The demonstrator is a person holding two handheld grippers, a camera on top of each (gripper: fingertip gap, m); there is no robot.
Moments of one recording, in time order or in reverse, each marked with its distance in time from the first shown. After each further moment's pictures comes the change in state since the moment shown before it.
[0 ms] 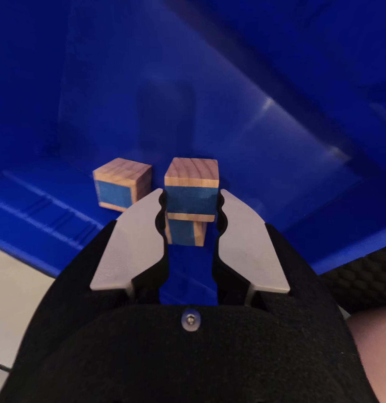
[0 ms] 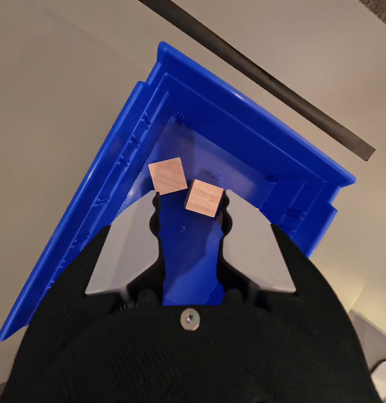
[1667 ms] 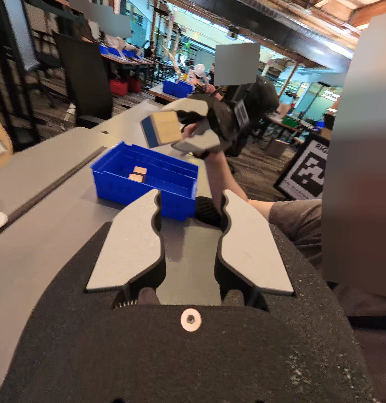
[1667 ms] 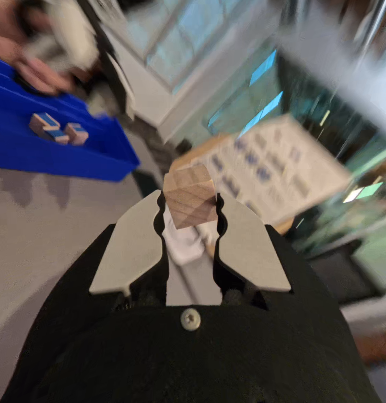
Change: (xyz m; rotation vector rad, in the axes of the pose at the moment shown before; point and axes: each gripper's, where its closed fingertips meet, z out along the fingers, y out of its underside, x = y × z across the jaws) left arm 0.176 -0.163 -0.289 1.353 0.842 0.109; right arm -0.192 -0.118 -0.180 1.111 0.051 -0.722
